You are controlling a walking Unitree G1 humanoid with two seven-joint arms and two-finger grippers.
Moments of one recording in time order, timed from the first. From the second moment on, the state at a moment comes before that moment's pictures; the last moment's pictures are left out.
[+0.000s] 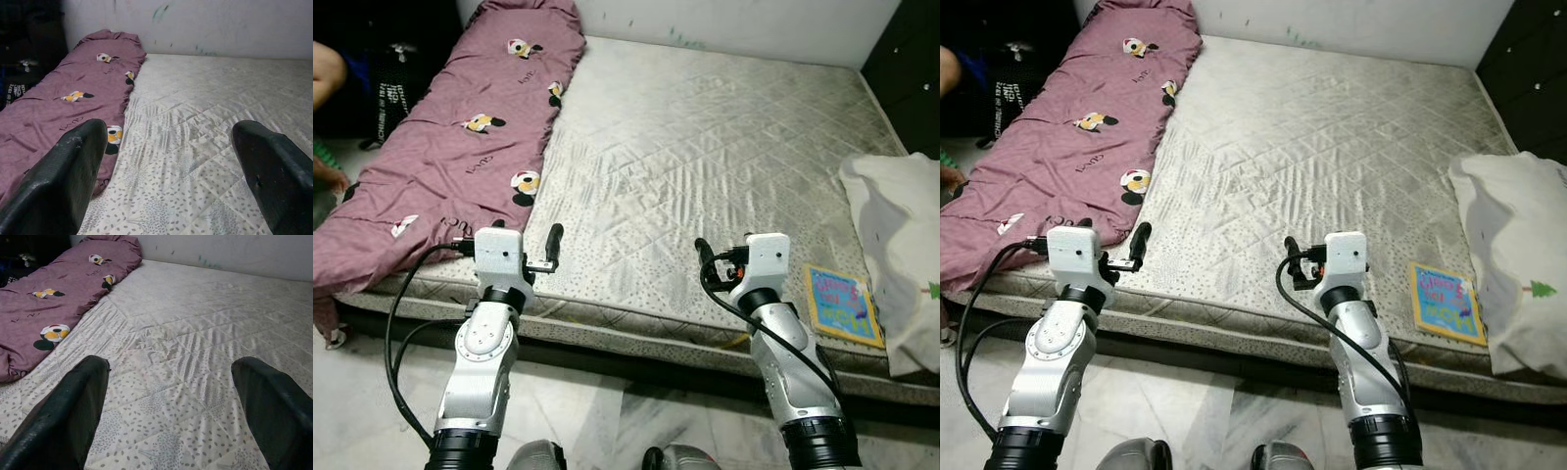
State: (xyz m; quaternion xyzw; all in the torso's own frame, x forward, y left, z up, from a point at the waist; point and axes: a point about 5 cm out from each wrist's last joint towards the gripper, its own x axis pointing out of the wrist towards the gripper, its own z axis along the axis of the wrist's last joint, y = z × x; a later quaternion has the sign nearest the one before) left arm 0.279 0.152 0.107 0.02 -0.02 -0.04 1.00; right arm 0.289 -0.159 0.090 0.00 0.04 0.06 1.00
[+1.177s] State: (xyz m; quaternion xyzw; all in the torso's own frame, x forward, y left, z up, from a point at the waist) left arm 0.282 0.143 0.114 0.01 -0.04 -0.05 1.00; right arm 0.295 -0.169 0.092 0.00 0.04 0.04 1.00
